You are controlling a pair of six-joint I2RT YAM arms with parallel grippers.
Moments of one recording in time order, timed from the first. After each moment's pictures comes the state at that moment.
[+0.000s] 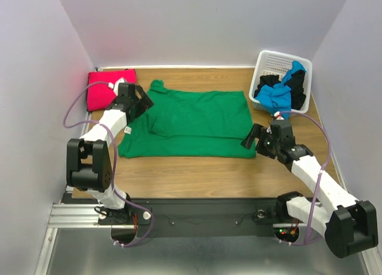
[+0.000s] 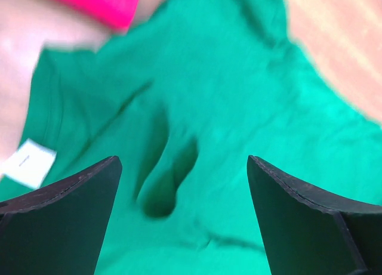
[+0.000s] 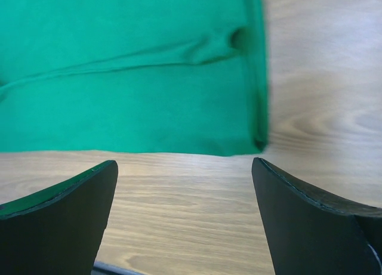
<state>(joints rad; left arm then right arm) -0.11 1.60 1.12 -0.24 -0.10 -0.69 0.24 0.97 0.58 -0.39 -0.11 0.62</state>
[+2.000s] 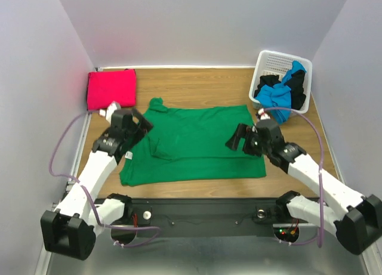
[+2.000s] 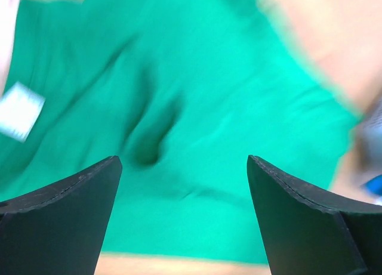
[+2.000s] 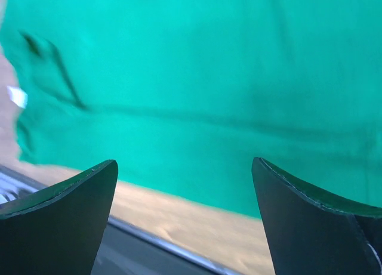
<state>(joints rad) -0.24 0.94 0.69 -0.52 -0.12 -0.93 0.51 0.95 0.62 -0.37 -0.05 0.71</state>
